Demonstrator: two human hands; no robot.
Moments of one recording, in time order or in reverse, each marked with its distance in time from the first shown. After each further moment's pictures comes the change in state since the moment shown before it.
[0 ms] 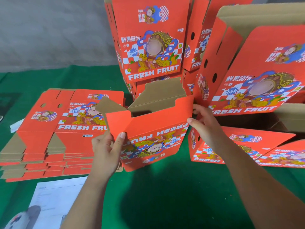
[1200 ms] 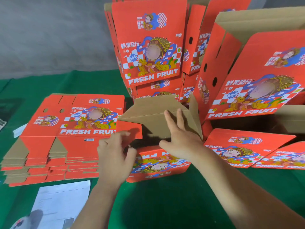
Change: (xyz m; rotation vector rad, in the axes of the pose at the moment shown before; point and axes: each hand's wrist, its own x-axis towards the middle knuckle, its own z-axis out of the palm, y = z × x) left_hand -0.011 0.020 0.012 0.356 -0.011 0.198; right_hand -0.006 -0.027 0.065 -0.674 -0.233 0.033
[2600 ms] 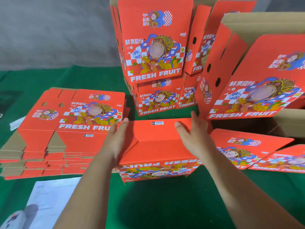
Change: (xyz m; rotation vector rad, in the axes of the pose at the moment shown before) left_hand 0.059 -0.011 0.006 -0.784 -0.231 -0.654; right_hand -0.008 0.025 -0.010 0.294 0.162 0.249
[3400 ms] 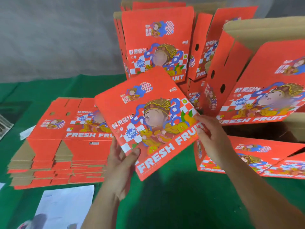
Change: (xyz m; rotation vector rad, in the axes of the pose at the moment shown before) left_hand -0.063 -0.026 0.004 -0.498 -0.105 0.094; right_hand 0.001 0.016 -0.029 0.249 0.212 -0.397
